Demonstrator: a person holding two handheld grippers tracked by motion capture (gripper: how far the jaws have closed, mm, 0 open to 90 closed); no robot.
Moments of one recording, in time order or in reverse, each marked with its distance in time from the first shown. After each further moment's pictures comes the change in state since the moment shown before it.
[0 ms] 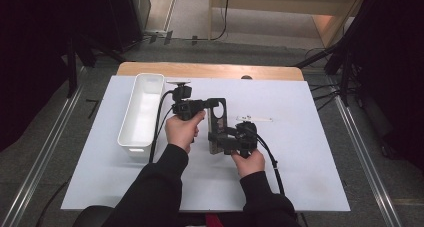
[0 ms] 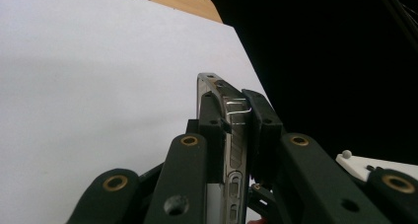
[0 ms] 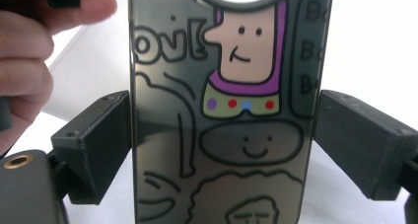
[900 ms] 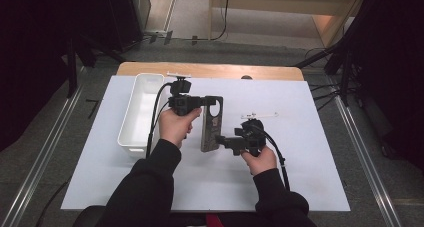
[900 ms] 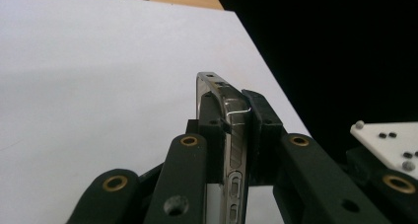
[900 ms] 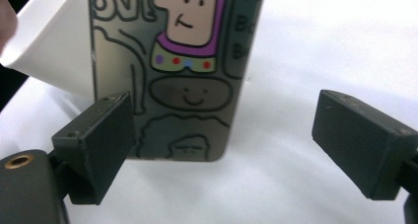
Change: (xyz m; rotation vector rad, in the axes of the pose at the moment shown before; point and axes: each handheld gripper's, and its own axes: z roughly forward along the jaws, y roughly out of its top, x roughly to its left) left arm -0.008 0.017 -0.014 0.086 0.028 0.123; right arm -0.006 0.011 -0.022 0.111 -0.030 -0.065
